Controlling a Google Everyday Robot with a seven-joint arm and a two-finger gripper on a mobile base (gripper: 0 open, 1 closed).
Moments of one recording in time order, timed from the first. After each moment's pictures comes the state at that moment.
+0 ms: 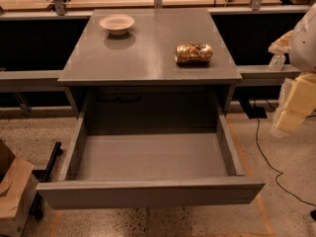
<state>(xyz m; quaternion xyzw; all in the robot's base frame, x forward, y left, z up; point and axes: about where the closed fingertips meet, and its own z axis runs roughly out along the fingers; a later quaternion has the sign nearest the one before) 0.438 -0.216 0.980 -0.60 0.78 -0.04 0.17</state>
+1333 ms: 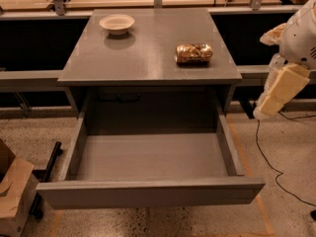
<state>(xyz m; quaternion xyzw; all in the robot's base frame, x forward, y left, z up) 0.482 -0.209 0.977 -0.59 0.77 -0.02 0.24</state>
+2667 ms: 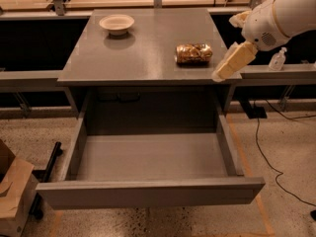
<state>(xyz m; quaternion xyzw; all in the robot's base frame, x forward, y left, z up) 0.616 -0.170 0.967 -0.55 0.73 0.07 0.39</state>
